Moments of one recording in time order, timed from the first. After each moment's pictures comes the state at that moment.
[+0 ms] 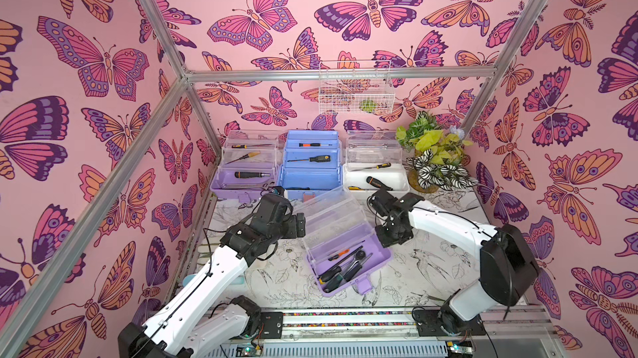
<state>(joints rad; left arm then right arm) -0.52 0.98 0.91 -0.75 -0.10 -0.47 0.58 1.62 1.15 -1.03 0.11 0.31</state>
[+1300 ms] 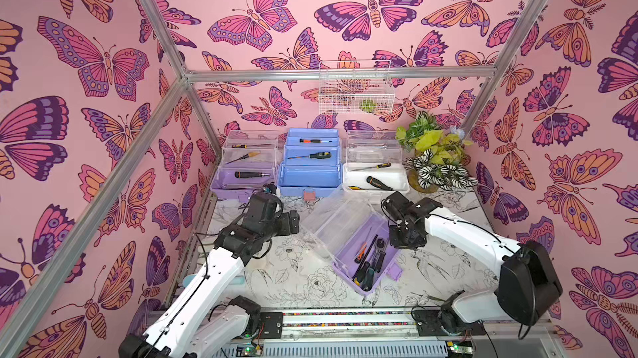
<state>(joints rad) -0.39 0.95 0.88 -0.71 -0.02 -0.42 0.58 1.46 1.02 -1.08 0.10 0.64</state>
